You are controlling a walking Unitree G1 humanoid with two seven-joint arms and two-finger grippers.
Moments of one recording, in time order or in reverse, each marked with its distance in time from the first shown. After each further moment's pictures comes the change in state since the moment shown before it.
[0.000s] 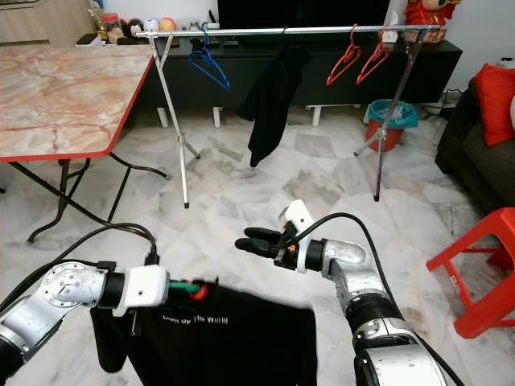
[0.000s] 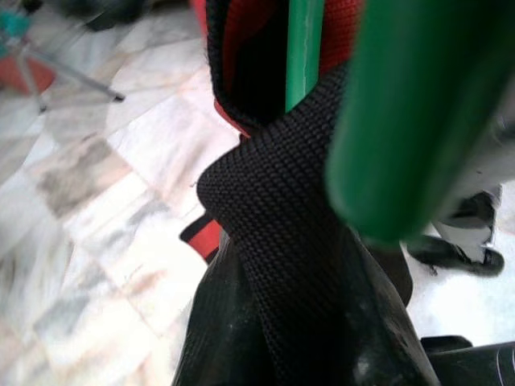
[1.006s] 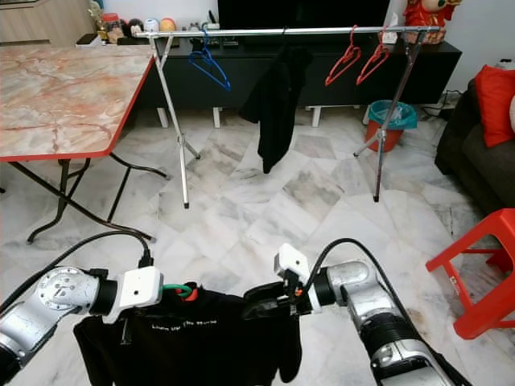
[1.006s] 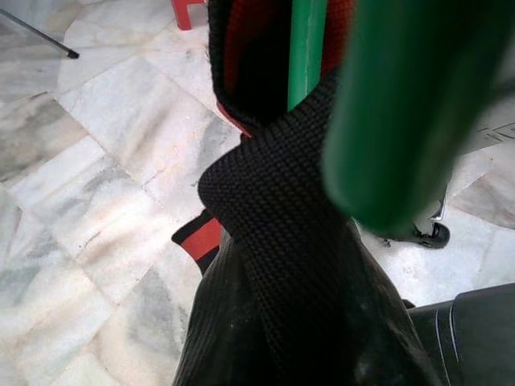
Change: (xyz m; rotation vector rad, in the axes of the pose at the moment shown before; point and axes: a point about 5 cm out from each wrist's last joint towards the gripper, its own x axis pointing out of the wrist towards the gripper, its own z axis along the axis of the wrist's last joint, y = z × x) left arm -0.002 -0.009 -0.010 -0.069 0.076 -0.092; right arm -0.016 0.030 -0.045 0.018 0.320 0.335
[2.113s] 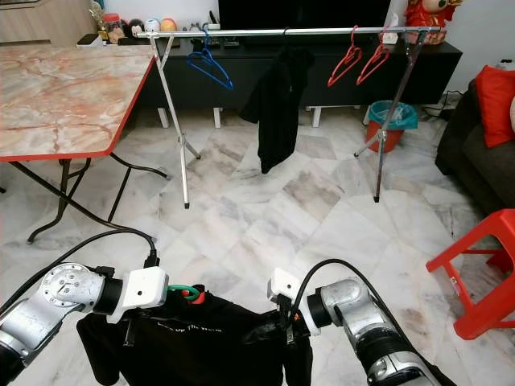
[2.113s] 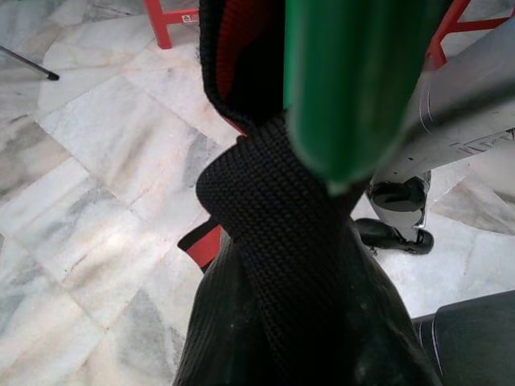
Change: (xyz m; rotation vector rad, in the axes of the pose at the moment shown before) left arm 0.003 0.000 0.013 0.019 -0.031 -0.051; right arm 0.008 0.007 -0.024 0.043 0.093 0.016
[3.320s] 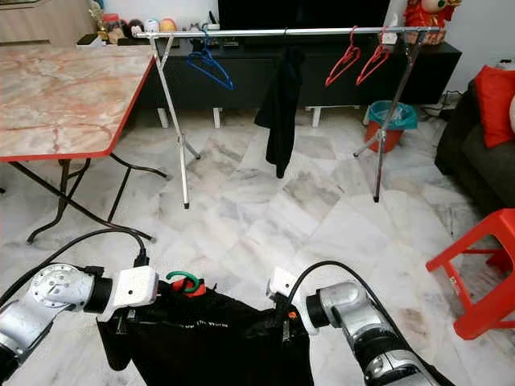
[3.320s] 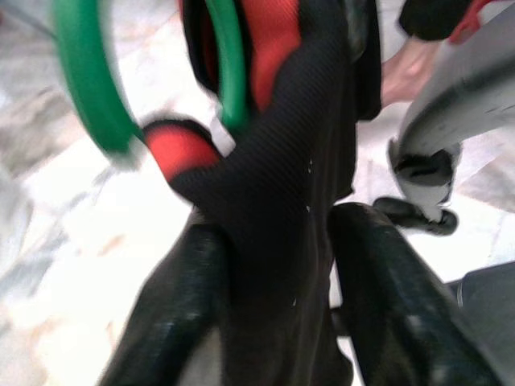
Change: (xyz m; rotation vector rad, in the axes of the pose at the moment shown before) left arm -0.016 0.004 -0.022 -0.006 0.079 0.085; right arm 0.004 -0.006 -0.007 0.035 -0.001 -0.126
